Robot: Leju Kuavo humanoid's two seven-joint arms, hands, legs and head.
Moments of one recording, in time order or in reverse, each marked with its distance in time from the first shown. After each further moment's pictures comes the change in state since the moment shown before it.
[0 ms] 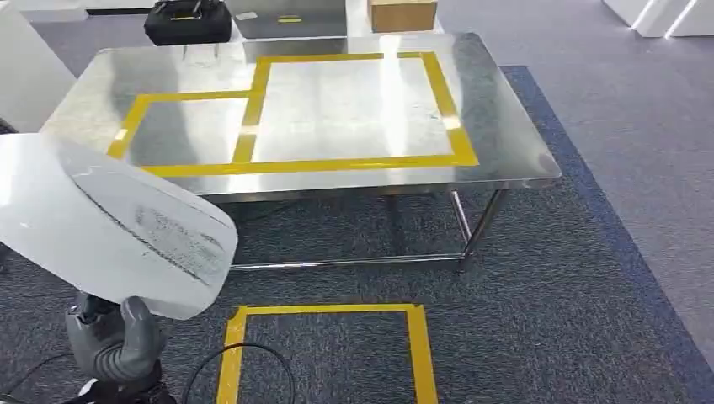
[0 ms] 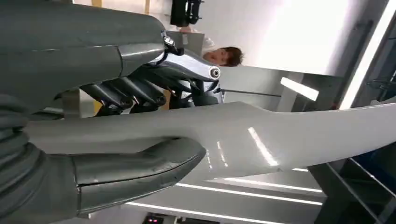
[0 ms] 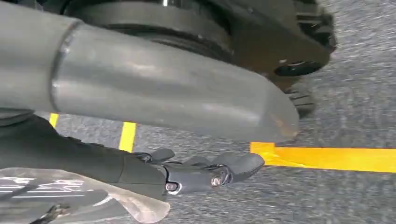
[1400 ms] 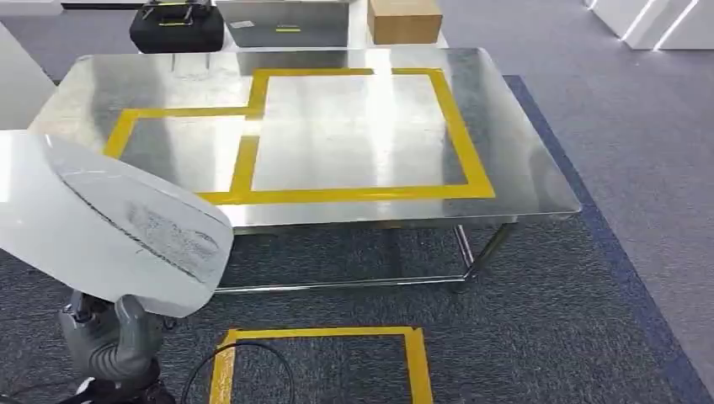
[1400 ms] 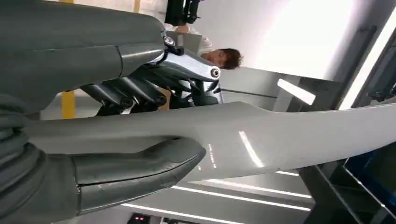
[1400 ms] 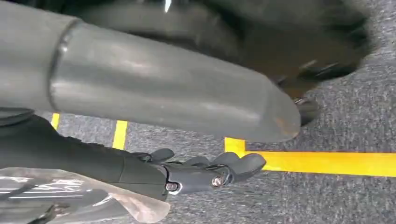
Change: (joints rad) left arm -0.010 -0.005 -0.001 0.000 0.010 -0.003 -0.008; right arm -0.005 0.005 0.001 0.005 -0.002 -0.008 0.045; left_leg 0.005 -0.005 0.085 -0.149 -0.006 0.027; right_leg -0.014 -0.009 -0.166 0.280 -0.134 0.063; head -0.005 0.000
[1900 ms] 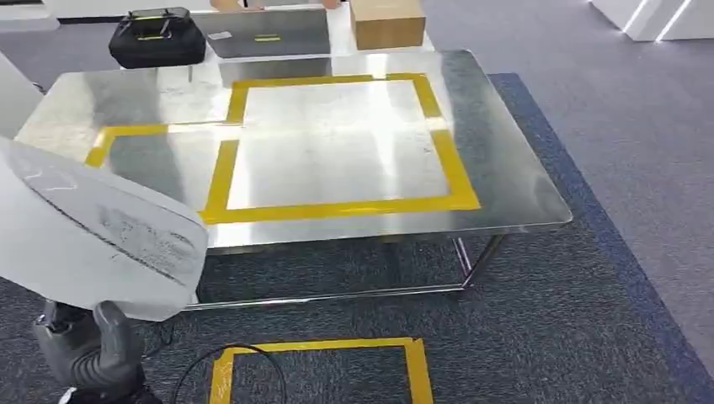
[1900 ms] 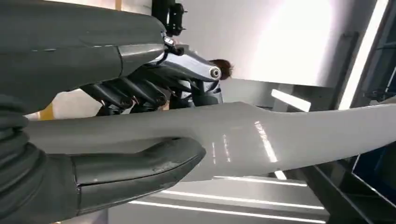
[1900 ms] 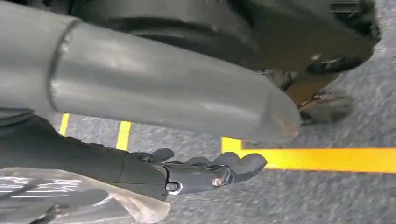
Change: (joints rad) left arm 0.023 0.004 0.020 -0.031 -0.045 0.060 -0.022; right arm 0.008 0.001 -0.004 0.002 -0.014 -0.007 0.039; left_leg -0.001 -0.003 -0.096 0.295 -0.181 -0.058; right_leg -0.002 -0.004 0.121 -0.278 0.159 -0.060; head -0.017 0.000
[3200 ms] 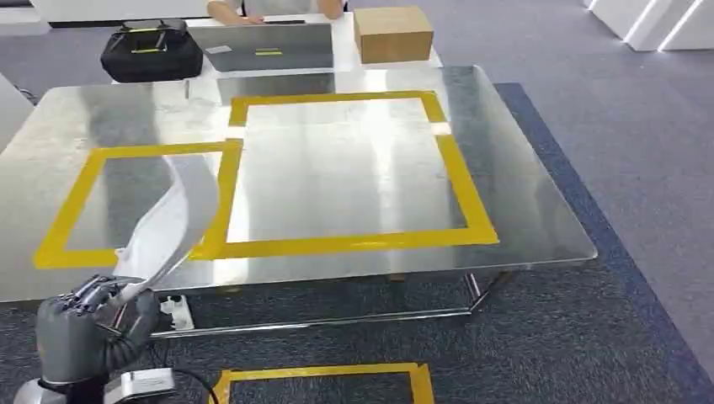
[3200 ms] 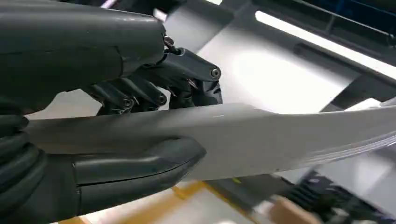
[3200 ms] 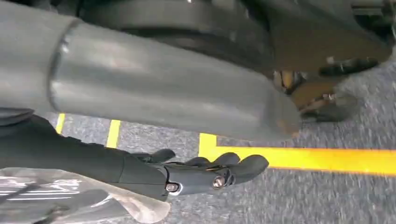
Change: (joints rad) left arm -0.048 0.185 0.068 0.011 -1.092 0.426 0.396; right arm 0.007 0.017 0.000 0.001 0.060 0.006 0.018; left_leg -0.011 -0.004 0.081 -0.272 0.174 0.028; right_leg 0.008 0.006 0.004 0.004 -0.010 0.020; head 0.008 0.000
